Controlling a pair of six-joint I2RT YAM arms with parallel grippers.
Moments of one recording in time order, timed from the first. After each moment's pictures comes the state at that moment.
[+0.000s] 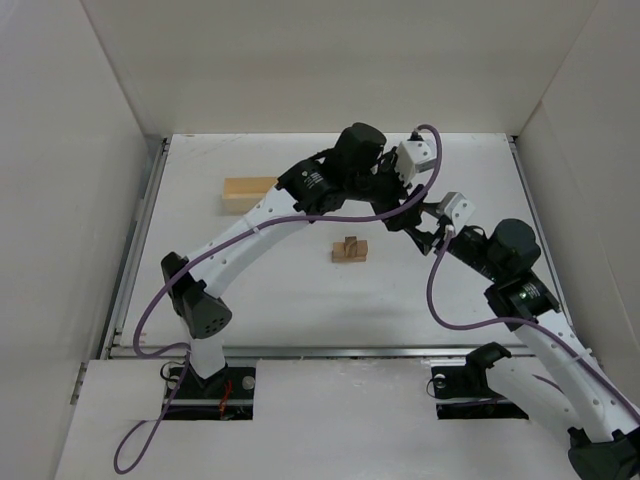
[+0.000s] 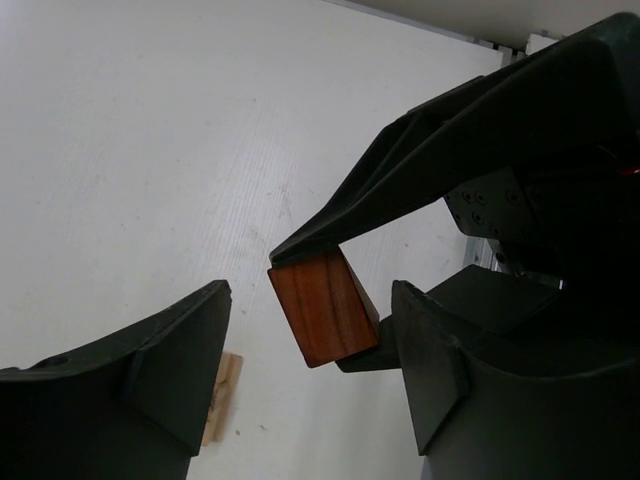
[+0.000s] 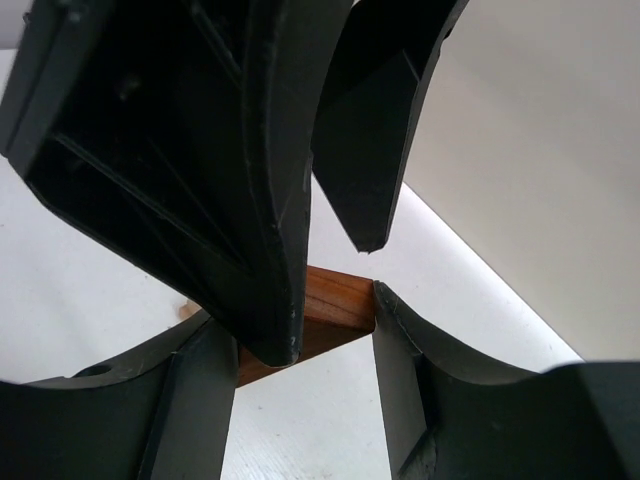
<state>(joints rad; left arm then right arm) -0.92 1.79 2.02 -0.71 0.40 0.11 0.41 0.72 0.75 0.01 -0.42 -0.35</state>
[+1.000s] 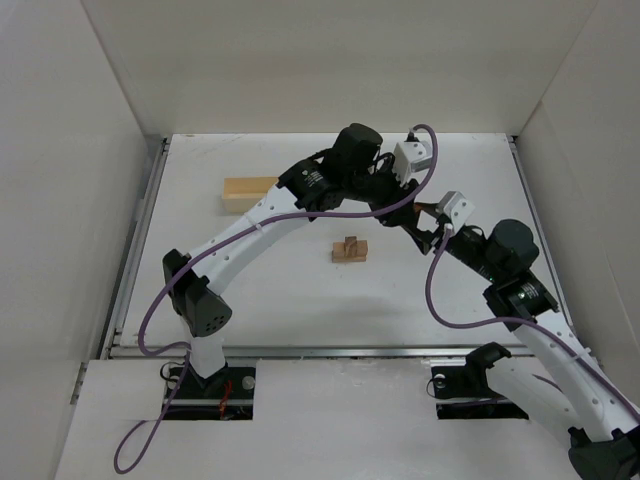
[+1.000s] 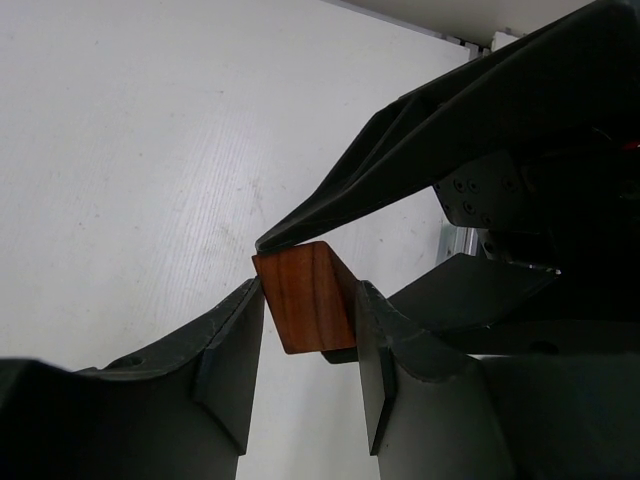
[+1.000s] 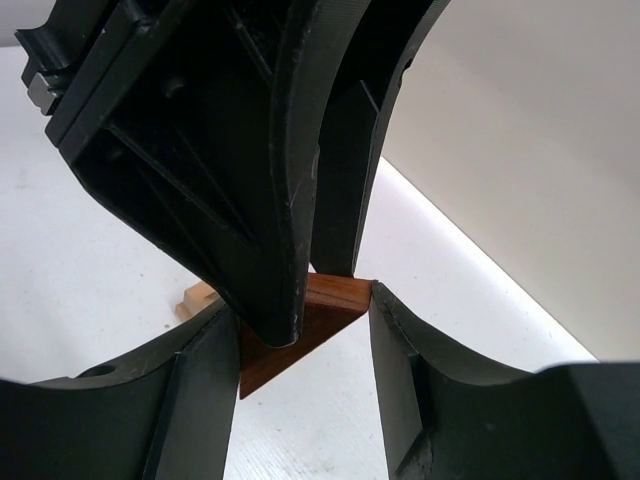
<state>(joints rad) -0.90 1.80 1.97 -0.68 0.49 0.07 0.41 0.72 0.74 0.01 -0.37 -0.34</state>
